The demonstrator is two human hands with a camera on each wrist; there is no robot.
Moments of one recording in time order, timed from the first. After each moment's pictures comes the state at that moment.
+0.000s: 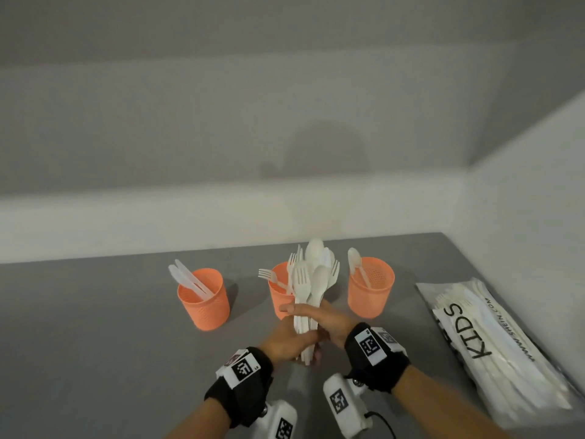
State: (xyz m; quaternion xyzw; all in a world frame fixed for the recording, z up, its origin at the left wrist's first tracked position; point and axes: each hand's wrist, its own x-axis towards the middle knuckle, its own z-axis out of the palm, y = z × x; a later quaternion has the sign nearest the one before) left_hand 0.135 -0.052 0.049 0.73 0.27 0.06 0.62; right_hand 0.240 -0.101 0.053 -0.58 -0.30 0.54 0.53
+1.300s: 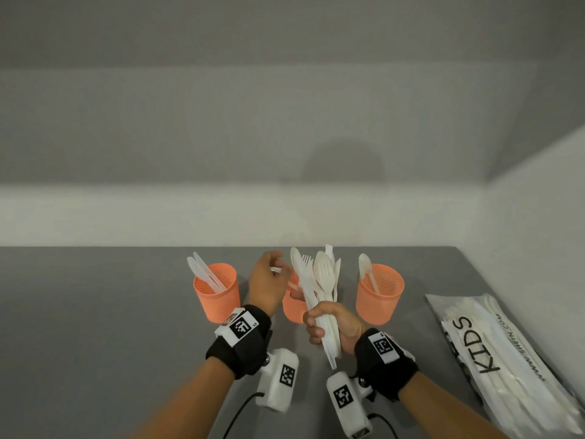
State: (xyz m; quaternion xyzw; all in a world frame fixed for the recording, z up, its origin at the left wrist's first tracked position) left_hand 0.139 -0.006 0.096 0.68 0.42 0.37 0.47; right_hand 0.242 -0.111 0.053 -0.43 -0.25 0.66 0.56
